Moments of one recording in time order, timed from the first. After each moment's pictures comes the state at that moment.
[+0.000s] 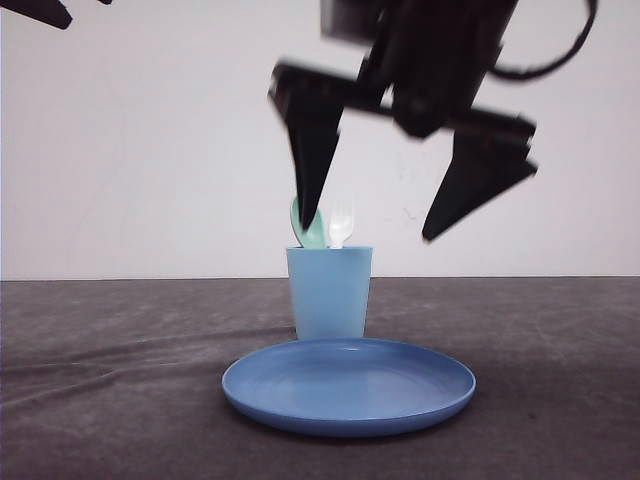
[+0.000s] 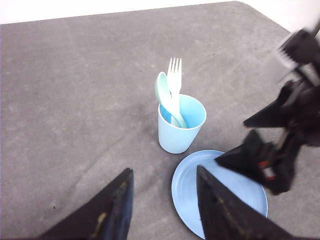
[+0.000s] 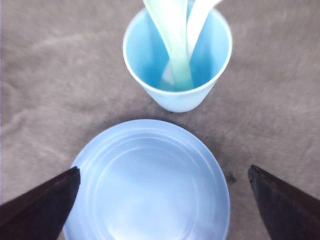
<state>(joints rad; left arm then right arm) -0.80 0.68 0.78 -0.52 -0.20 -0.23 0.86 1.49 1.03 -0.48 0.18 0.50</state>
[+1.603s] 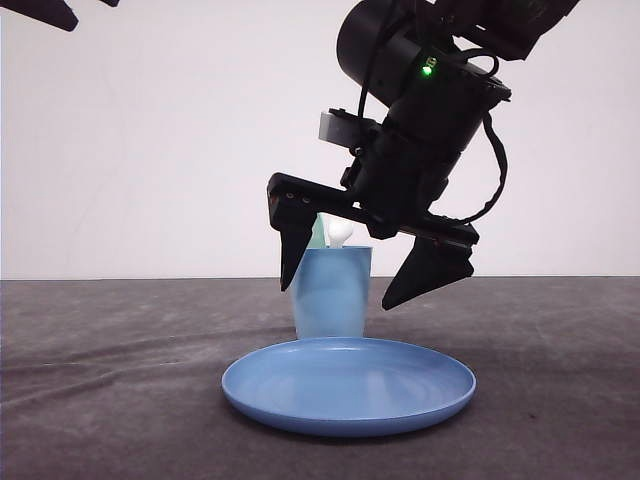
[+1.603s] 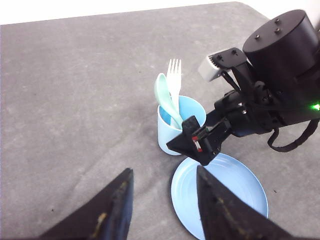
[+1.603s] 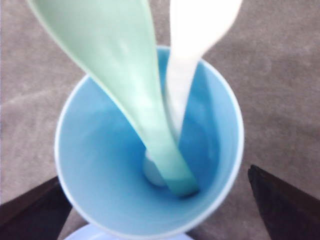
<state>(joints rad) -0.80 0.70 0.78 -0.50 -0.20 -0.23 0.69 1.72 1.03 -0.12 0.01 0.46</state>
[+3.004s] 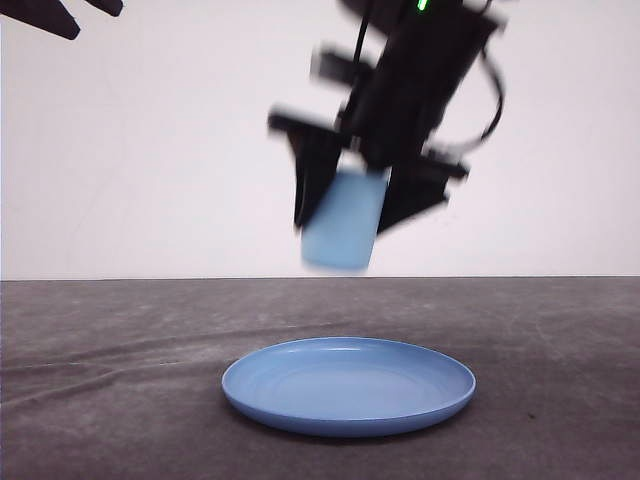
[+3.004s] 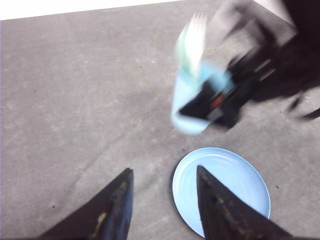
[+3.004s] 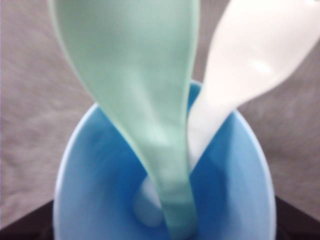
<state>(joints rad) -0.80 0.71 0.78 -0.51 -0.20 -0.22 0.70 1.58 1.13 -0.30 0.03 0.34</state>
